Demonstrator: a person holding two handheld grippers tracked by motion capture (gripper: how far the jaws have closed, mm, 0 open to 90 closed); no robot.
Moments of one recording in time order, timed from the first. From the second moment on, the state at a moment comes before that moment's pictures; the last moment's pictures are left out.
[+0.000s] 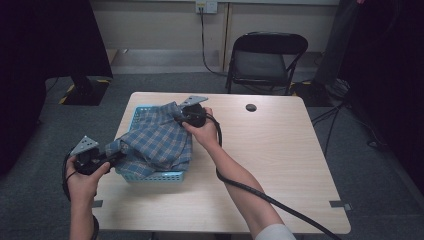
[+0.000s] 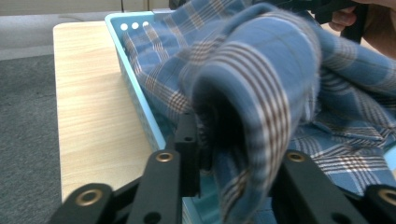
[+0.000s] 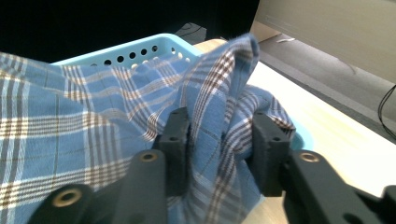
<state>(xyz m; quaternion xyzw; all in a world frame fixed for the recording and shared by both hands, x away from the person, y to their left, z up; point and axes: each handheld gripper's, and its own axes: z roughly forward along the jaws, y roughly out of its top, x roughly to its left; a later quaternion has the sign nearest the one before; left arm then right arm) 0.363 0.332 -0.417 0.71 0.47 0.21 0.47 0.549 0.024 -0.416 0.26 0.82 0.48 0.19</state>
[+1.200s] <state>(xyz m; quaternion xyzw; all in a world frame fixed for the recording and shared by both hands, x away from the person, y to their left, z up) 0.365 0.285 -0.391 0.76 0.38 0.16 0.50 0.539 -0.045 -0.384 0.30 0.79 0.51 0.16</state>
